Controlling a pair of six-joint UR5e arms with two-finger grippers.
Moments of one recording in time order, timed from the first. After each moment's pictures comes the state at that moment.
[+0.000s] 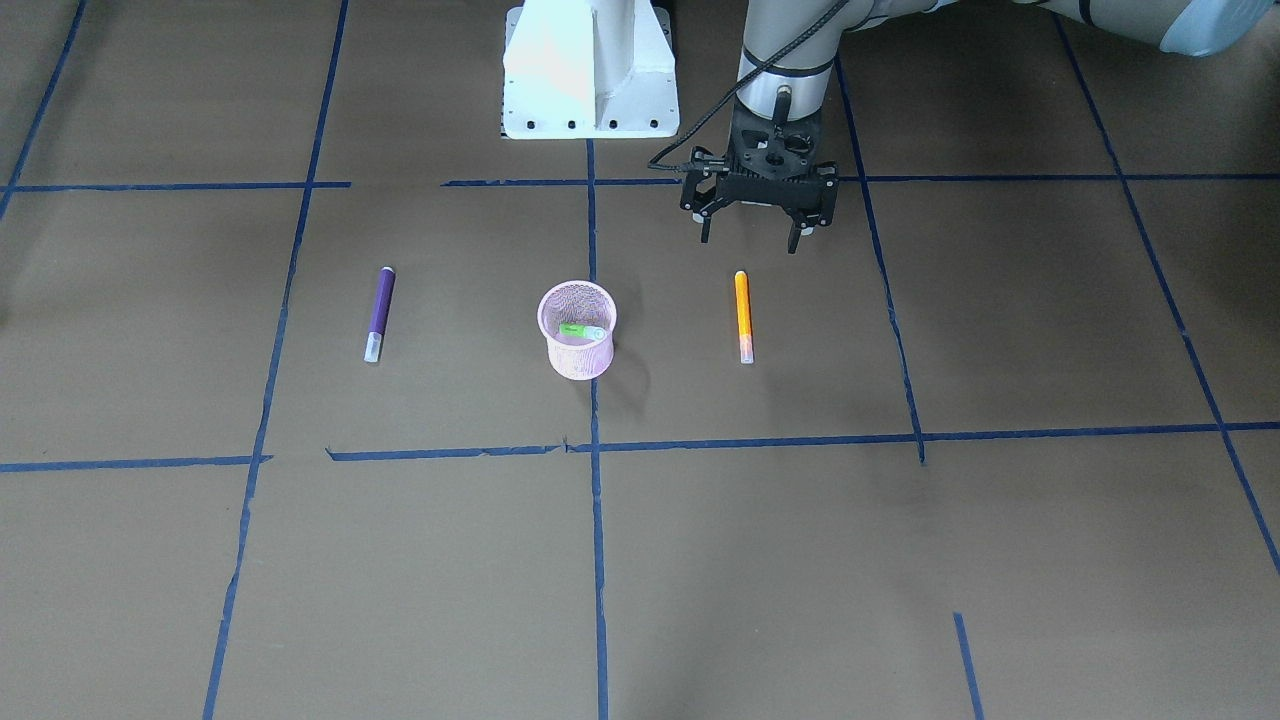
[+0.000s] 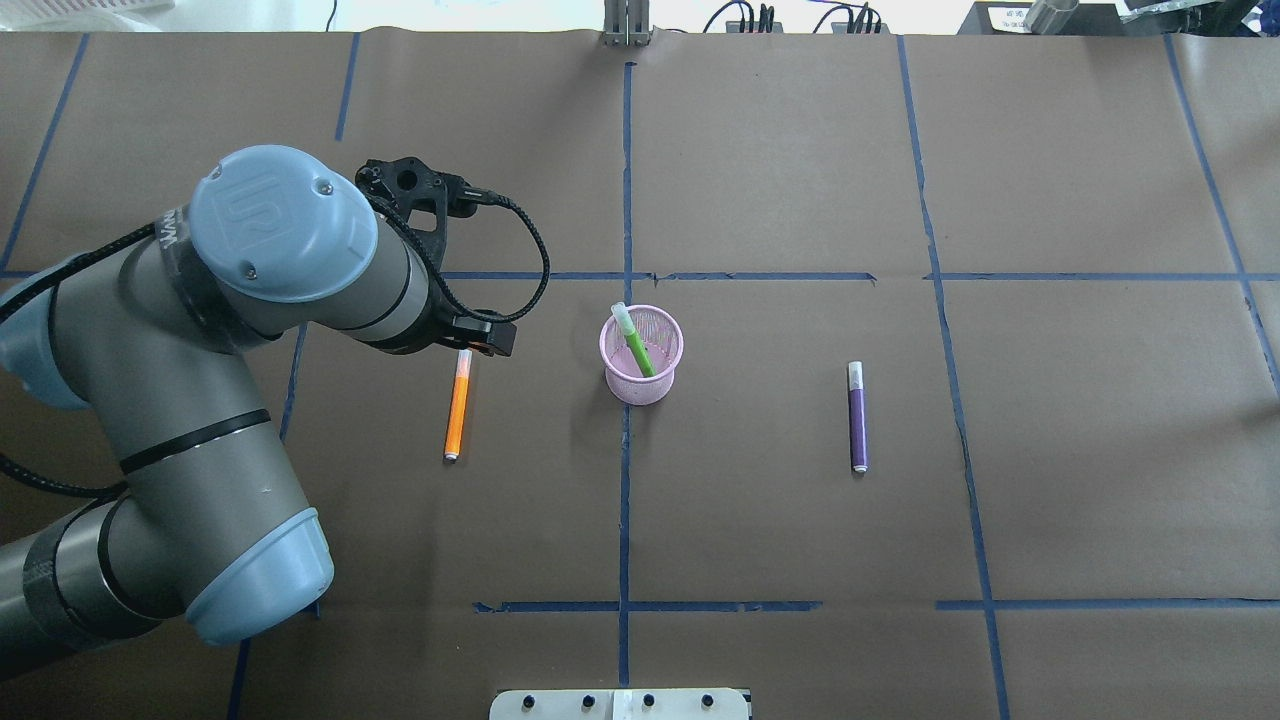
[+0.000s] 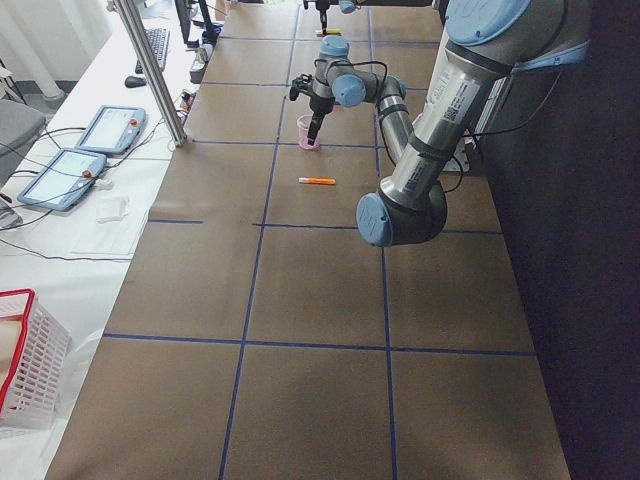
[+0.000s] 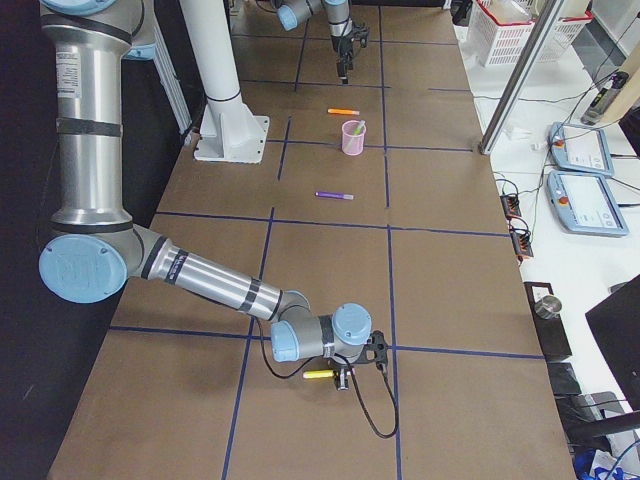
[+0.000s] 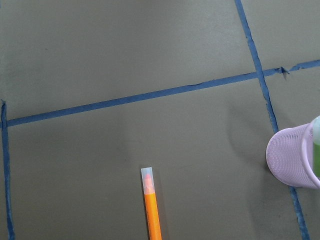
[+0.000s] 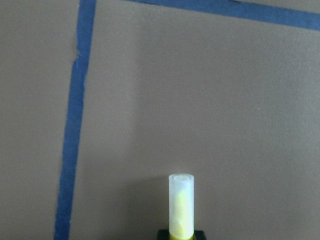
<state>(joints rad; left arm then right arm) -0.59 -2.15 -2.00 -1.37 -1.78 -0.97 1.36 -1.61 1.19 -1.02 2.29 0.11</state>
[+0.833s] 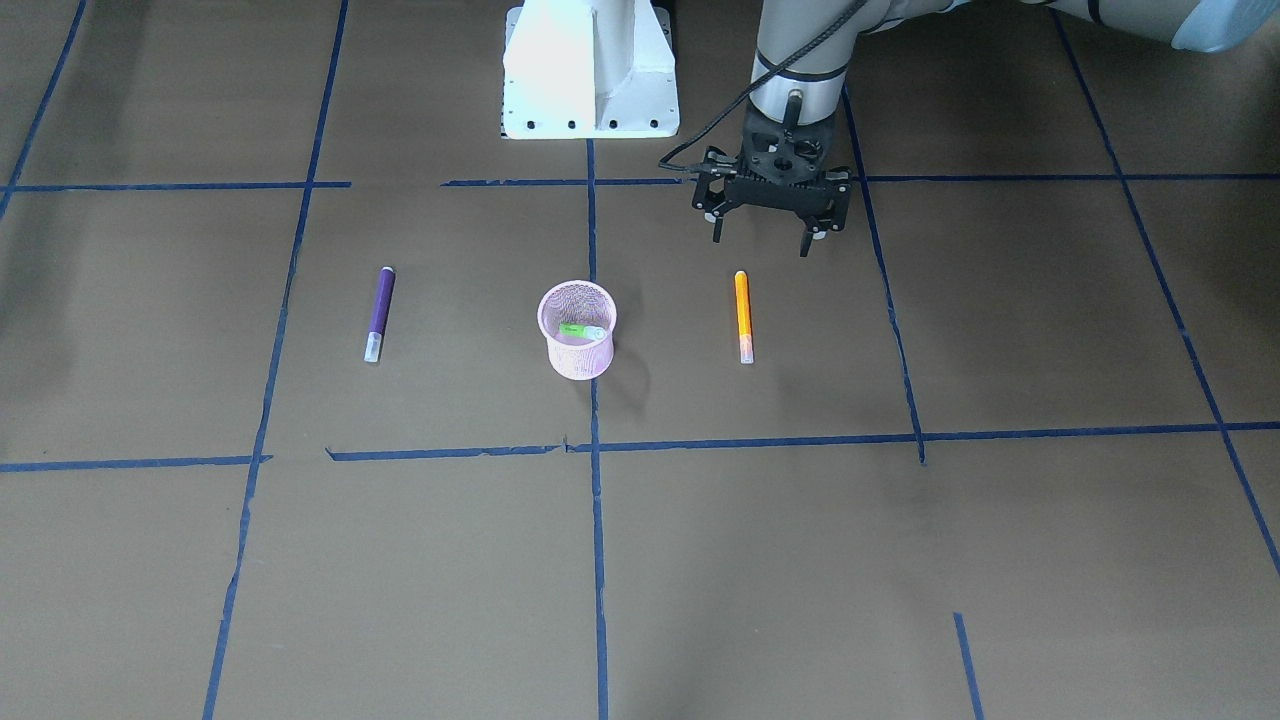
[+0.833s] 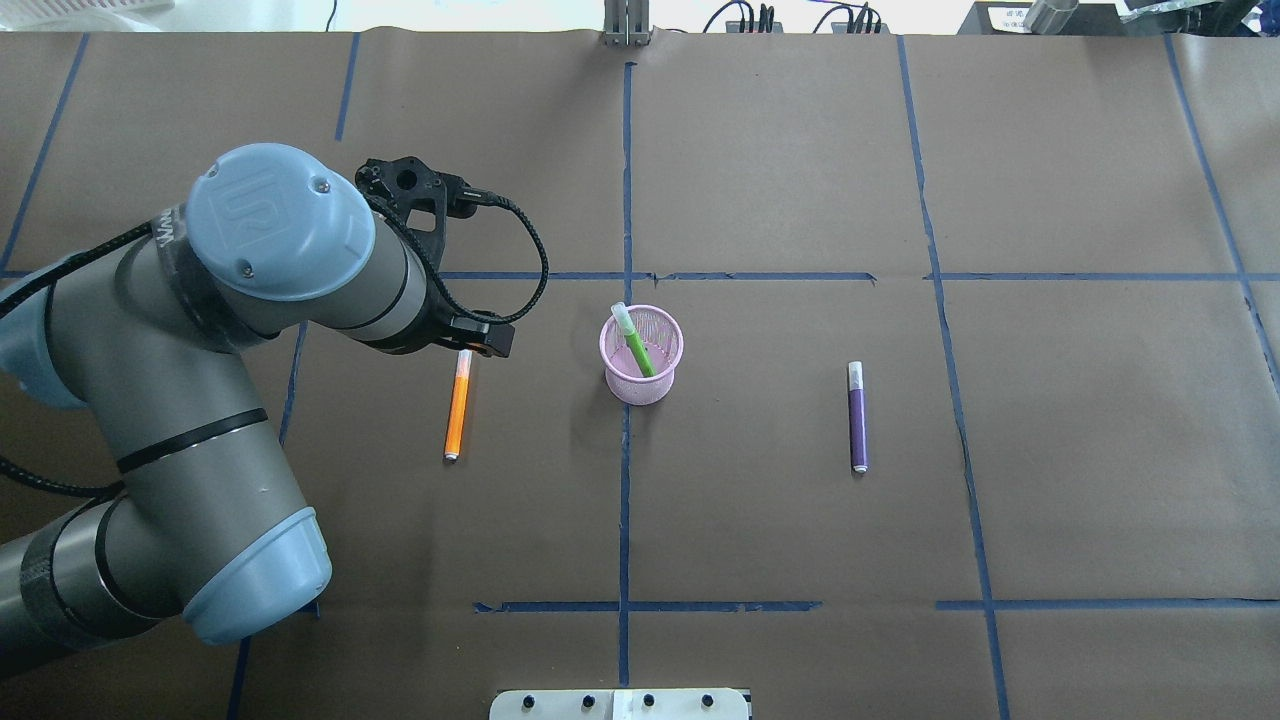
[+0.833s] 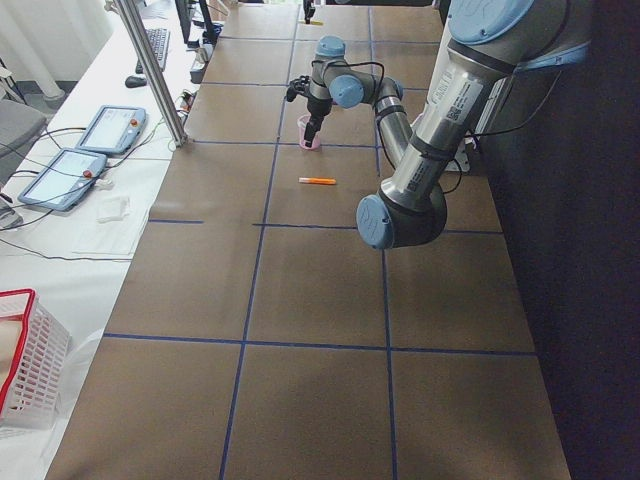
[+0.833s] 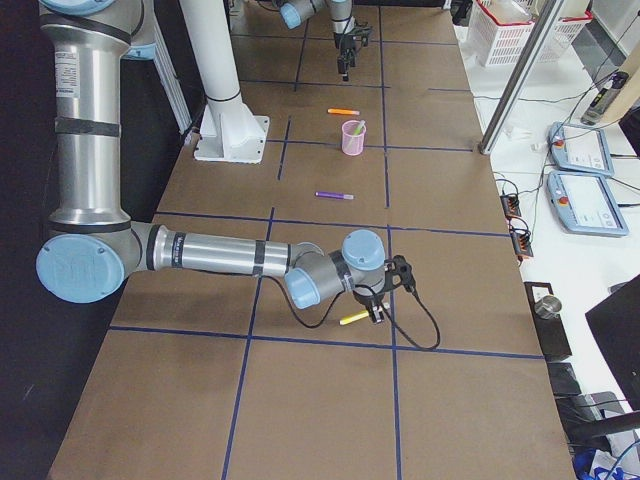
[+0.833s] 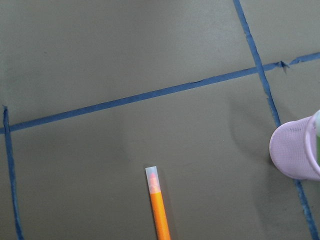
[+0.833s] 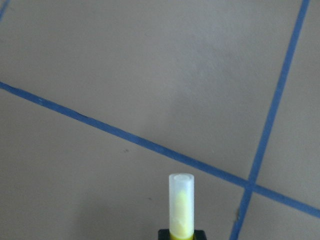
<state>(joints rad) -0.65 -2.12 -2.00 -1.35 -1.86 -0.80 1.36 -1.61 1.58 -1.03 2.30 0.12</state>
